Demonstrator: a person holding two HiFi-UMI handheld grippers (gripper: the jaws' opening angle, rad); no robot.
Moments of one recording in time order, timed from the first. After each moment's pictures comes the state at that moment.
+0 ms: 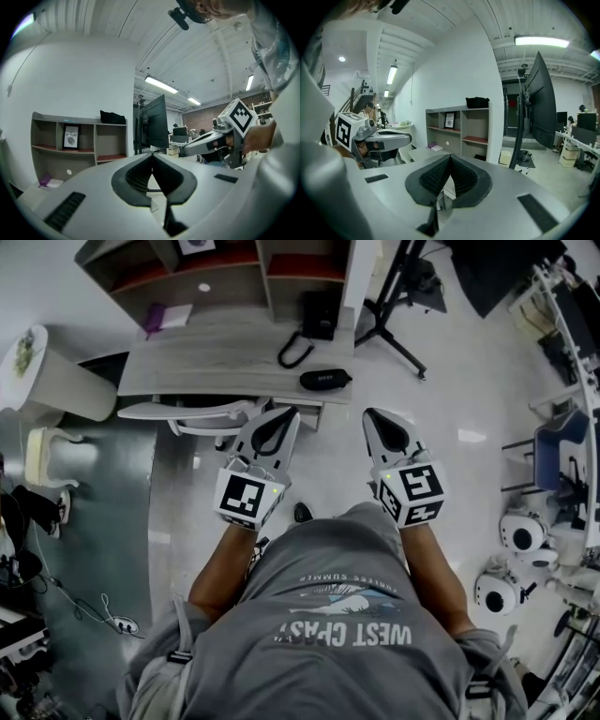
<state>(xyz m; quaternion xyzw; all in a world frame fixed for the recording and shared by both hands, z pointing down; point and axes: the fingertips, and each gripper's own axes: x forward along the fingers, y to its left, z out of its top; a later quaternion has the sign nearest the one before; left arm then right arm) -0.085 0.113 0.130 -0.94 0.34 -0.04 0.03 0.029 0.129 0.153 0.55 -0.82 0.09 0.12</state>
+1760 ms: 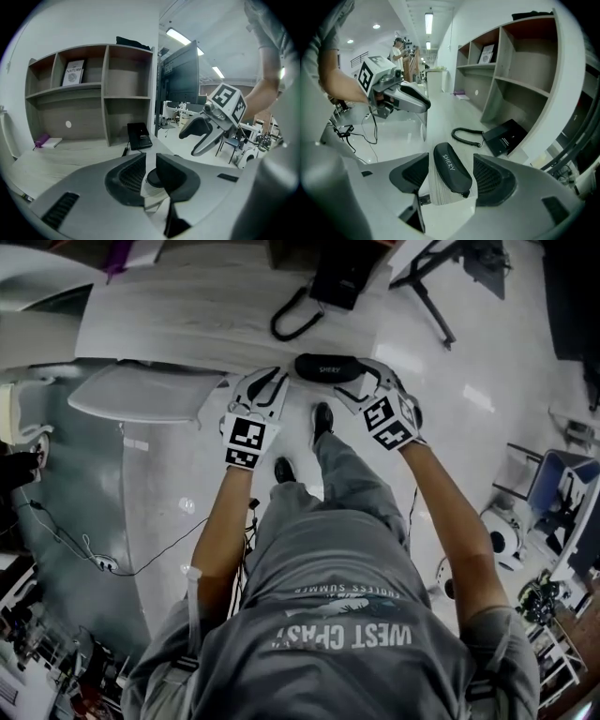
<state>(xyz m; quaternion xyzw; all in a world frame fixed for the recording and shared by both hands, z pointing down) -0.065 -0.096 0.399 -0.88 0.40 -0.22 -0.10 0.049 -0.085 0.441 0.27 -0.87 0.07 0.41</state>
